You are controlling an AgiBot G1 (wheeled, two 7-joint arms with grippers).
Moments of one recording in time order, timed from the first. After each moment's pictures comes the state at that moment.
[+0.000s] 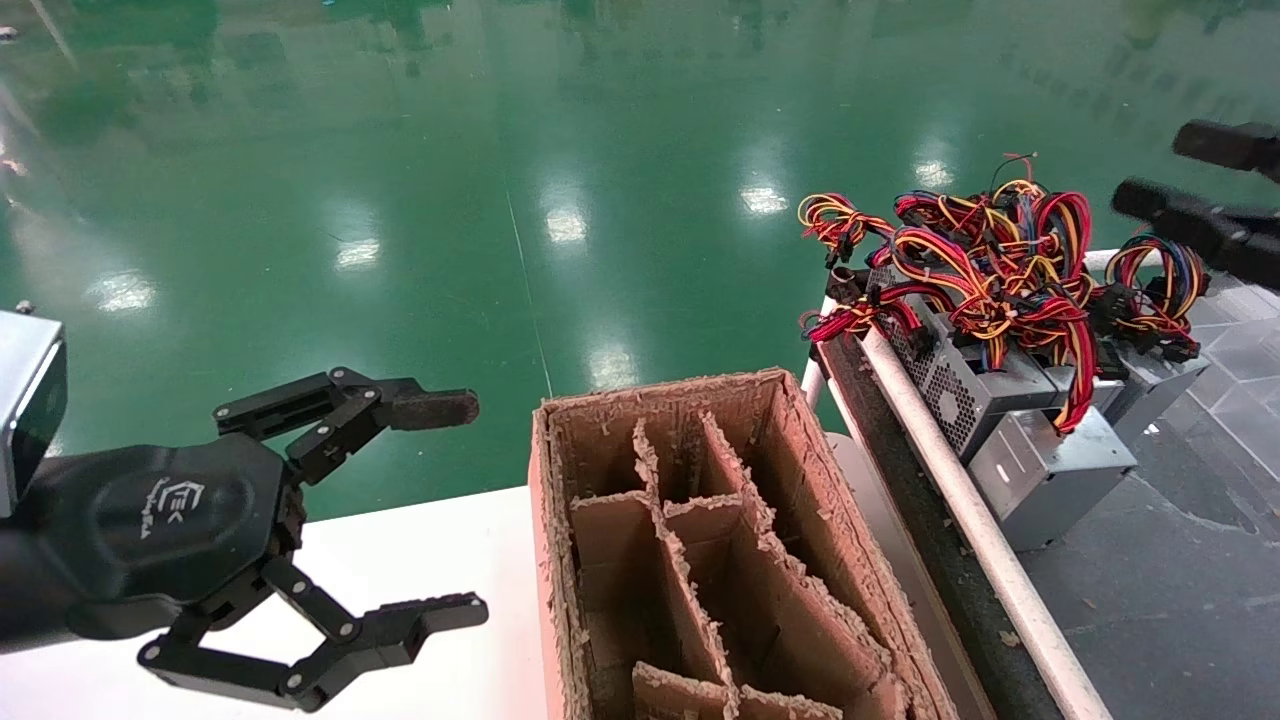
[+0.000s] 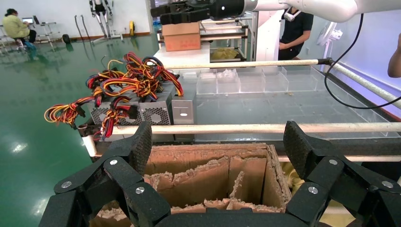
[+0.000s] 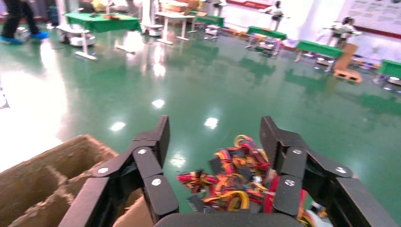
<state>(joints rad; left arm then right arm) -1.10 0.57 0.39 -1.25 0.65 1.44 -0.12 1.51 -0.57 -0.27 0.49 -0.98 -1.49 -0.07</state>
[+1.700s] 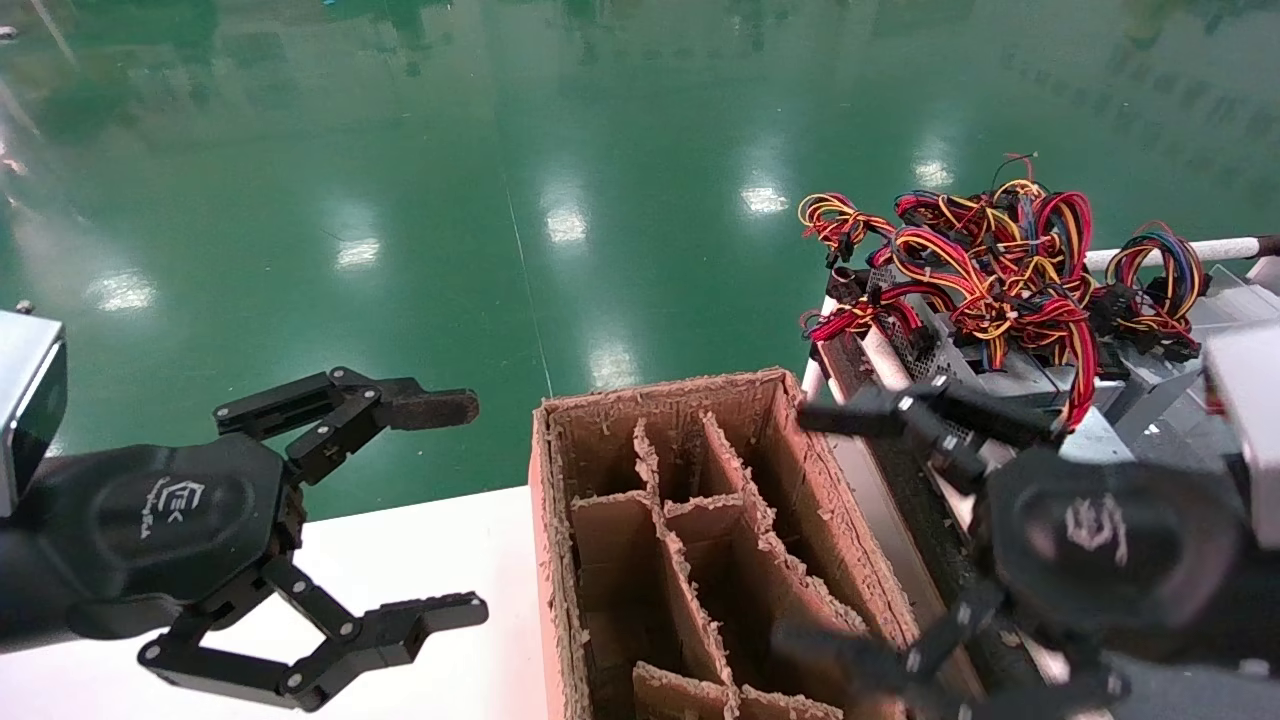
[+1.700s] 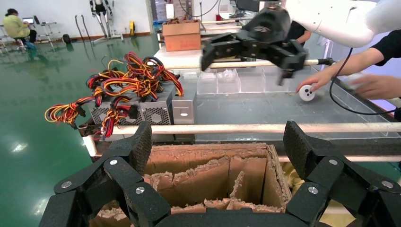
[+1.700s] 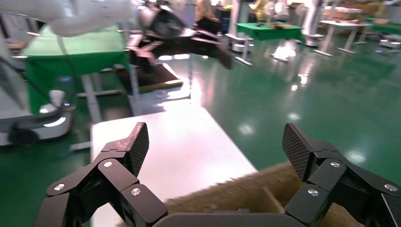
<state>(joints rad) -1.10 0.57 0.39 -1.25 0.65 1.44 -0.12 1.09 -0.61 -0.28 1.25 -0.74 -1.50 0.18</state>
